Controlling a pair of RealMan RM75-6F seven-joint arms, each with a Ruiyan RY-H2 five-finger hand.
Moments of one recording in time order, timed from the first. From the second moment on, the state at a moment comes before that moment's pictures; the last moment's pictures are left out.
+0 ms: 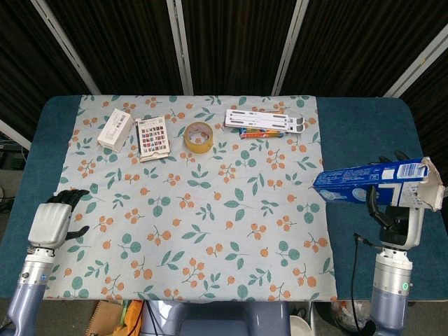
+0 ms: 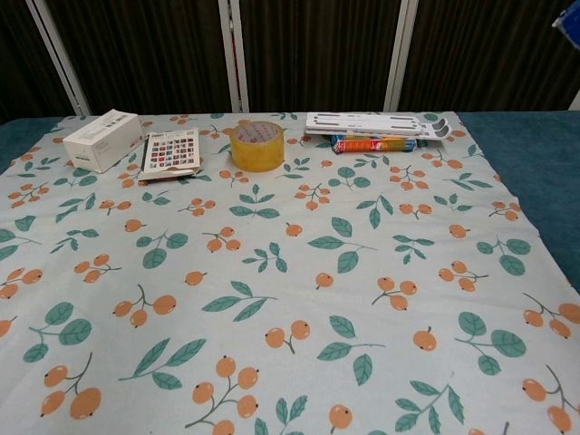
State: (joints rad) left arm -0.31 -1.34 -0.02 -1.52 1.34 1.42 0.23; right arm 0.15 -1.35 0.44 -2.02 -1.35 1.59 0.74
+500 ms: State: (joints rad) left arm -0.30 -1.34 -0.04 -1.53 1.35 1.40 0.24; right arm 0.16 -1.33 0.40 -2.00 -1.32 1.54 0.63
